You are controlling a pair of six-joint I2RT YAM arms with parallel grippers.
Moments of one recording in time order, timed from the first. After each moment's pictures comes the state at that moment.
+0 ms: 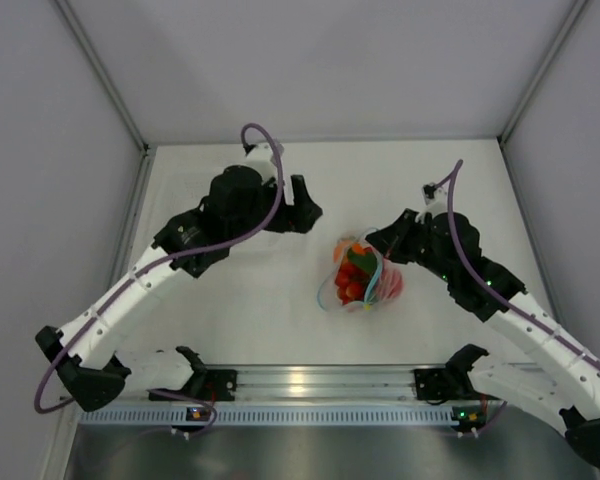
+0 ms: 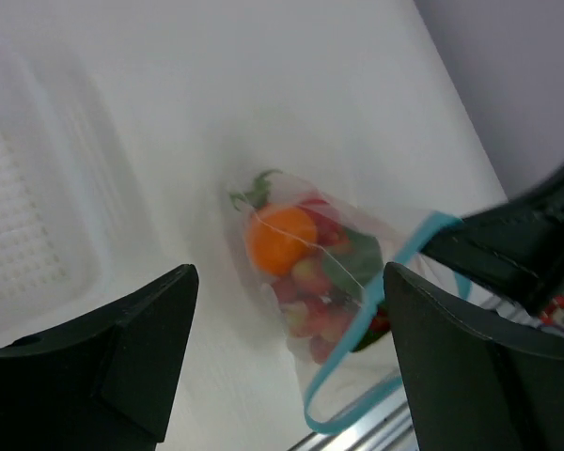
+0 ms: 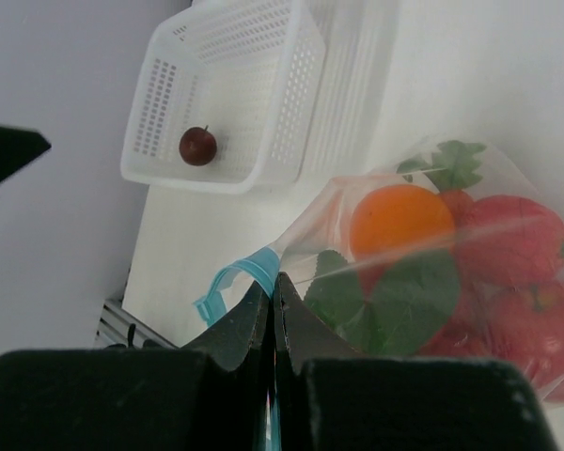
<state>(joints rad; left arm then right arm) -0.68 1.25 1.45 -0.61 -0.09 -0.50 0.64 0.84 0.85 -0.33 0.01 0.77</state>
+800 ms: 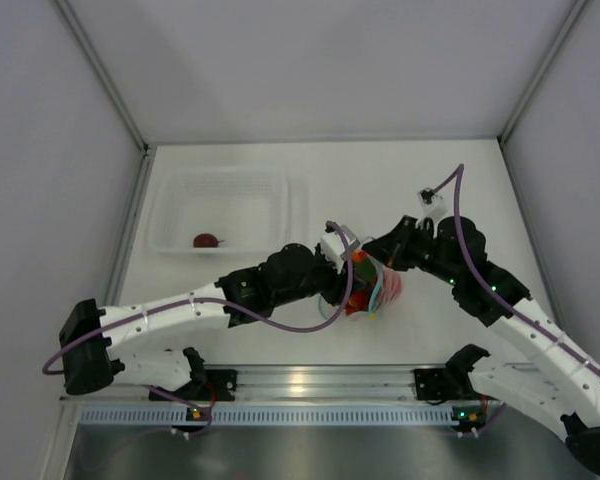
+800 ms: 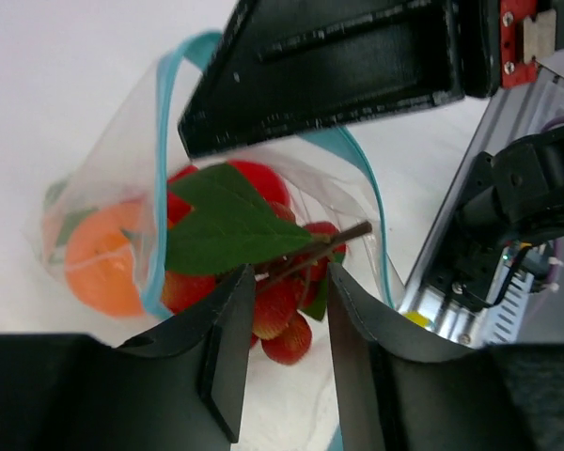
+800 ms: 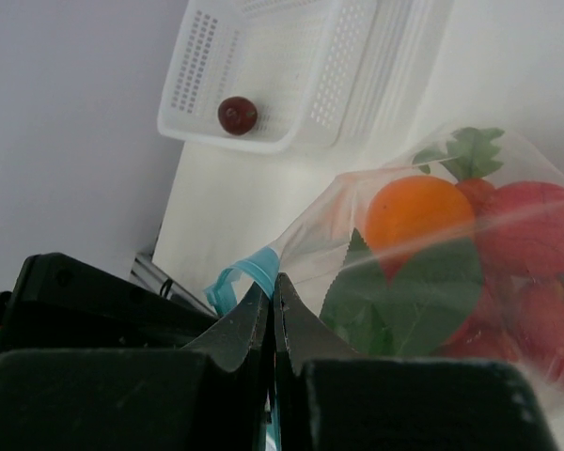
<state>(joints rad) -1.15 1.23 0.94 -0.02 -0.03 -0.25 0.62 0.80 0.82 -0.33 -0.13 0.78</state>
